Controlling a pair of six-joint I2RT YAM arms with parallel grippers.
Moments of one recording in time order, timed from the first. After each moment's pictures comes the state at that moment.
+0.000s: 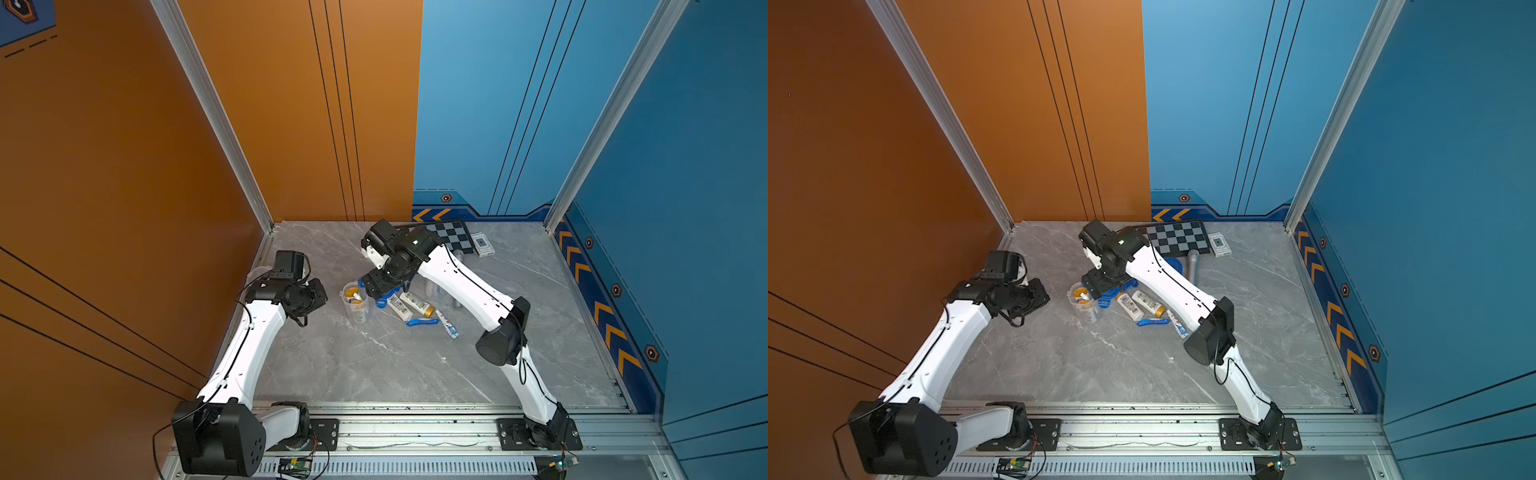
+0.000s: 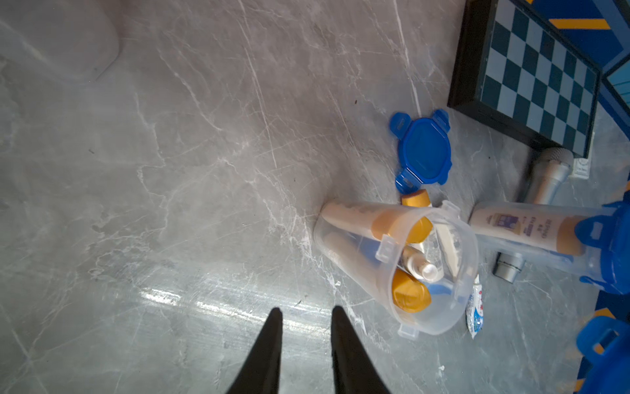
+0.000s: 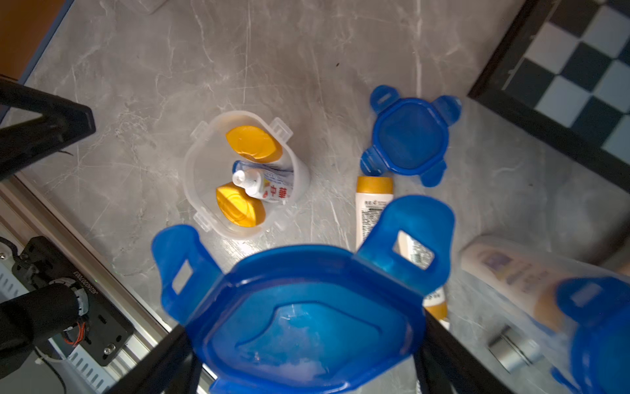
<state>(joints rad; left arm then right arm) -0.02 1.21 1.06 -0.90 0.14 -0.55 0.88 2.32 2.58 -1.41 -0.05 0.21</state>
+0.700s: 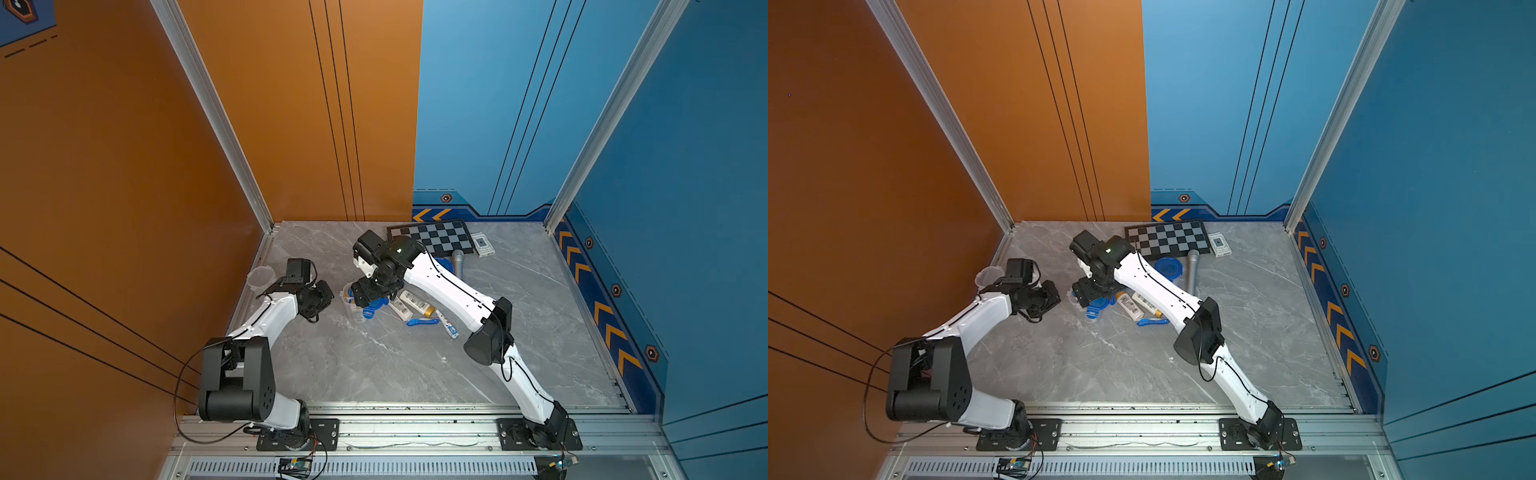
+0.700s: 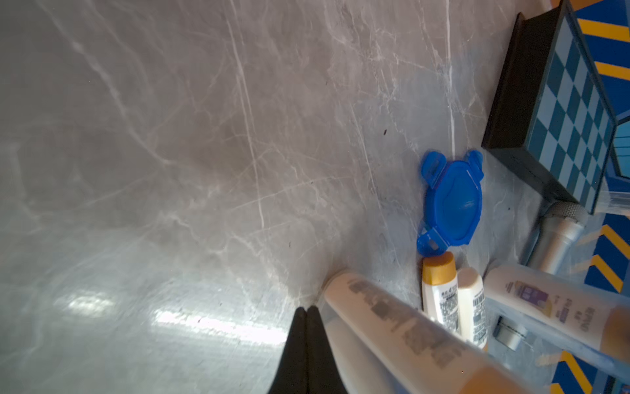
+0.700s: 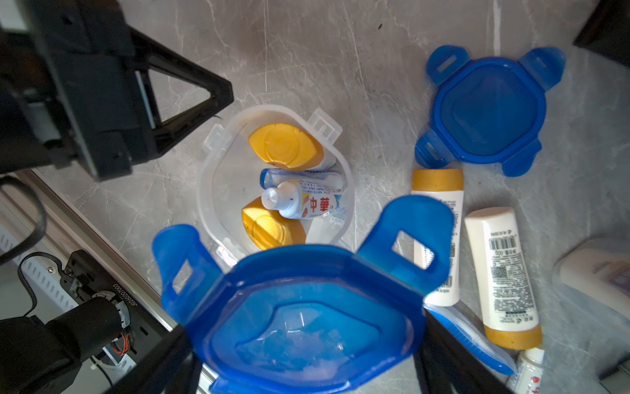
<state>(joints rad) 0.02 1.50 0.90 -0.43 0.25 -0.65 0.91 2.39 2.59 -1.38 -0.11 0.32</state>
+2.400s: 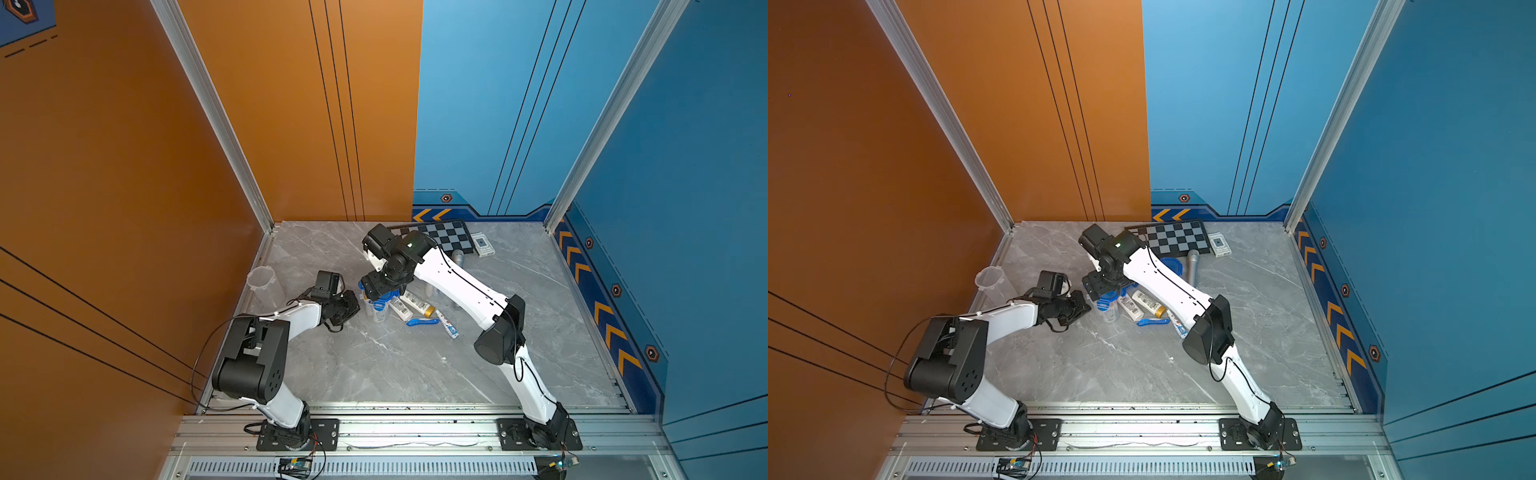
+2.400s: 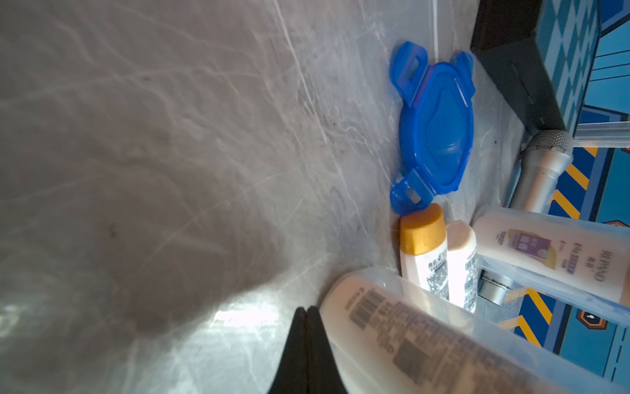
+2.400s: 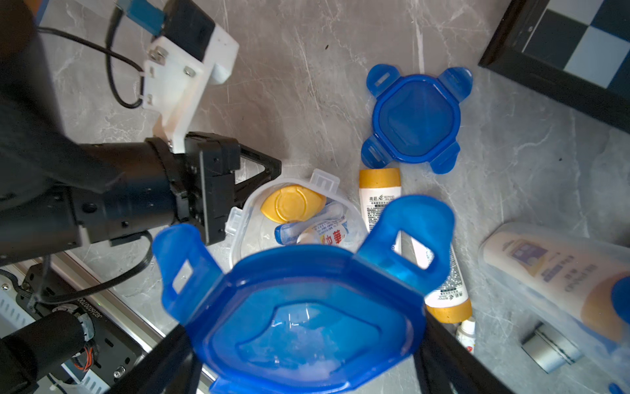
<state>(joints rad) -0.17 1.58 0.76 -0.15 0.34 -0.78 0.87 2.30 2.49 -1.36 -0.03 0.28</state>
